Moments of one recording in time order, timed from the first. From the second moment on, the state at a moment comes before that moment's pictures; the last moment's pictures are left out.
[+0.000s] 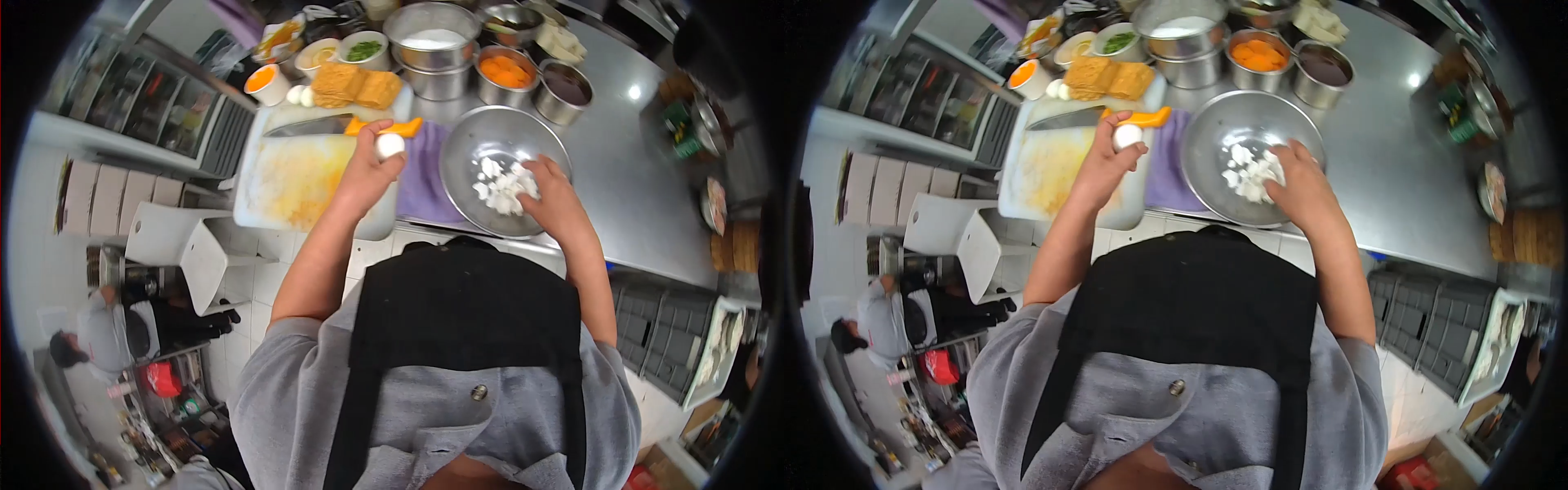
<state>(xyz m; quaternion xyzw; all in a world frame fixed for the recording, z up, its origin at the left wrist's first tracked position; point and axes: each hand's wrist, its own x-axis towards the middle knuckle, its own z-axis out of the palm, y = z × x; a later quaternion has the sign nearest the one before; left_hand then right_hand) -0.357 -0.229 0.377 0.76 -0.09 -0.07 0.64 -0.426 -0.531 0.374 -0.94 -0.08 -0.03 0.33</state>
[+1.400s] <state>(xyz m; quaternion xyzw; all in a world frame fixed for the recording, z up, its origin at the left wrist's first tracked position) -0.332 -0.094 0.277 0.66 0.06 0.17 0.73 -0.336 -0.520 0.452 -0.73 0.09 -0.03 0.67</state>
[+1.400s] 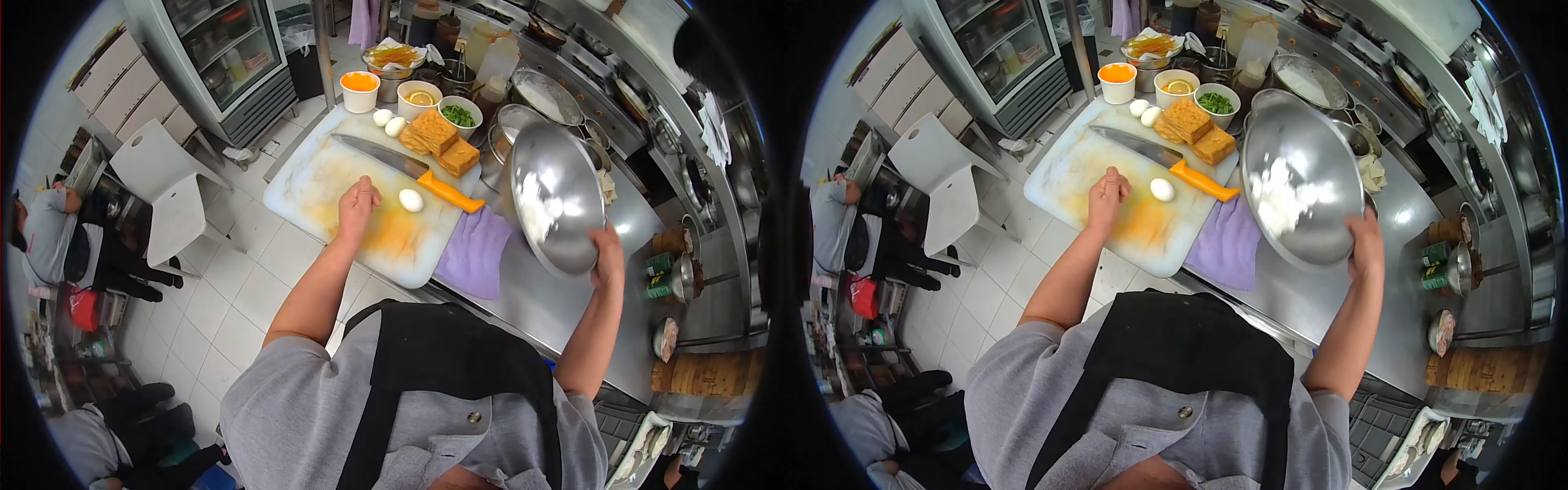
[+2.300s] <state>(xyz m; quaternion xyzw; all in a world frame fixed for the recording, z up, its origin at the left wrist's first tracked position) -0.325 -0.127 0.313 0.92 -0.06 0.15 0.35 -0.386 -0.422 0.304 -0.93 -0.25 -0.18 0.18</state>
